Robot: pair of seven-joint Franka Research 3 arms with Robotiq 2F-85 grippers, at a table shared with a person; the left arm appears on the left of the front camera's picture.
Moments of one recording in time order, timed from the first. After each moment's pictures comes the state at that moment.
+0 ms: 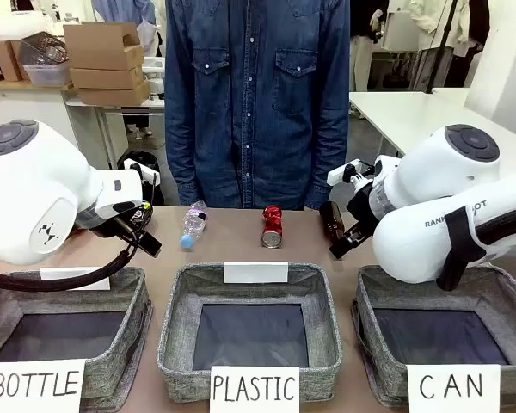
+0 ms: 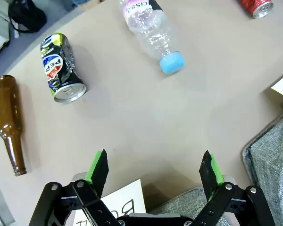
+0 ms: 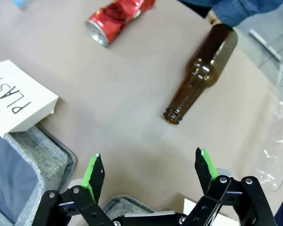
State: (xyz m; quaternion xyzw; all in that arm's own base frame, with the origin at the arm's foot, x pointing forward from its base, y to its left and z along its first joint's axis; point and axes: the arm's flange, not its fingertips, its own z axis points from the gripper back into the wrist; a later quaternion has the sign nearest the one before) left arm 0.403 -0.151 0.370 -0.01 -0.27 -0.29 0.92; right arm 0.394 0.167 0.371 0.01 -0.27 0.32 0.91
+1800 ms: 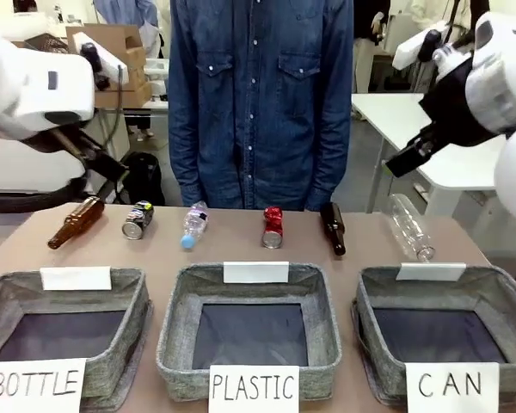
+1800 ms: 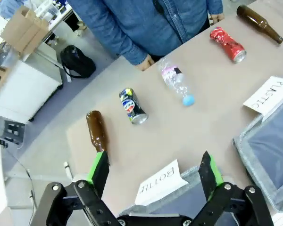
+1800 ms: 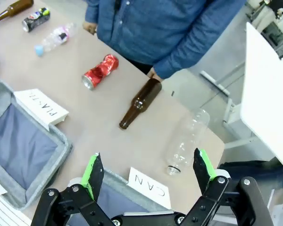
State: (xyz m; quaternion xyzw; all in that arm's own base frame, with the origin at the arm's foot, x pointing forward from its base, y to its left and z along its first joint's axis) left arm 0.305 -0.152 0.563 0.08 -0.38 -0.34 0.86; right arm 0.292 0.139 0.577 -0.06 -0.39 0.33 0.86
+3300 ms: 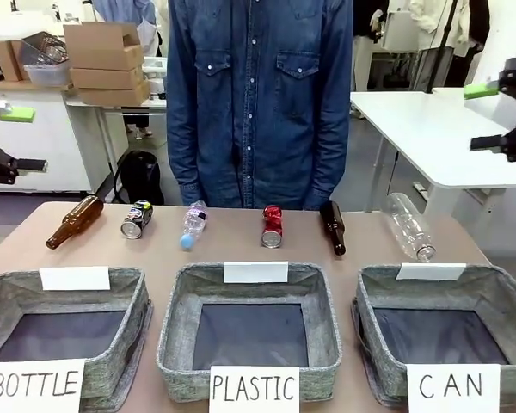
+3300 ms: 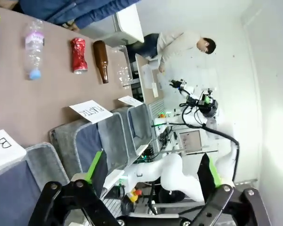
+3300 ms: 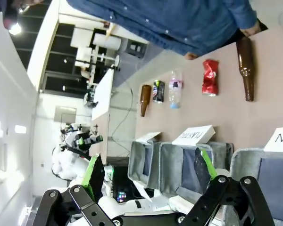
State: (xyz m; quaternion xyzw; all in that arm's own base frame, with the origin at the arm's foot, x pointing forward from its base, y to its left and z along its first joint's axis) left arm 0.358 0.053 0.507 -0.61 -0.20 -0.03 0.77; right arm 0.310 -0.033 0.575 0.51 -0.26 -0.10 0.81
